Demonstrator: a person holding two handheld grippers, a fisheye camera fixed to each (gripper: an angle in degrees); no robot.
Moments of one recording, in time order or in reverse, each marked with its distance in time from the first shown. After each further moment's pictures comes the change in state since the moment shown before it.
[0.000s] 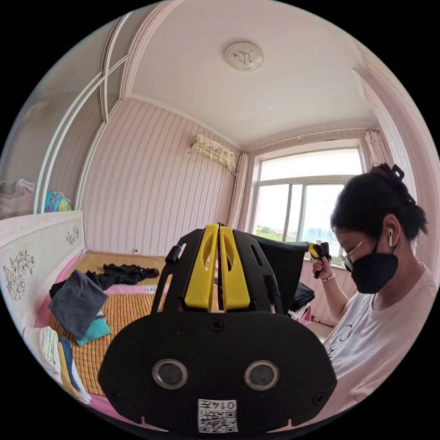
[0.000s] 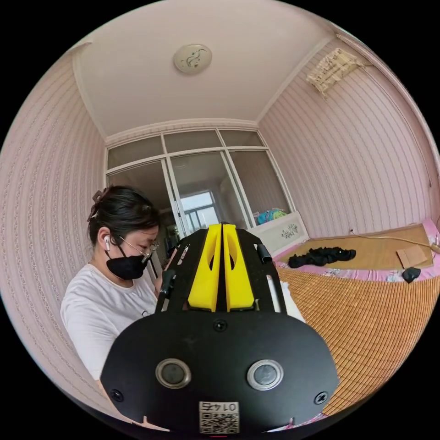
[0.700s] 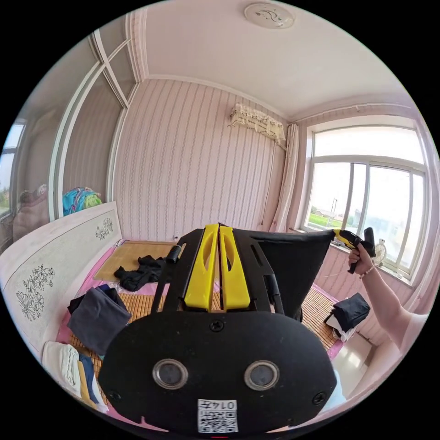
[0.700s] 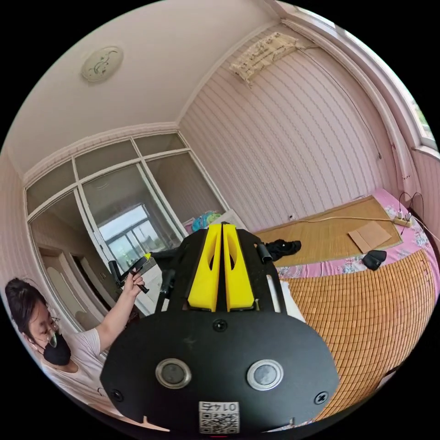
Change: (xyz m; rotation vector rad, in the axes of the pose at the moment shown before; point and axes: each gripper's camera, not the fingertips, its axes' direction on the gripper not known) left arm -0.071 -0.046 0.258 -0.250 -0.296 -0.034; right arm 0.193 -0.100 0.090 0.033 0.396 0.251
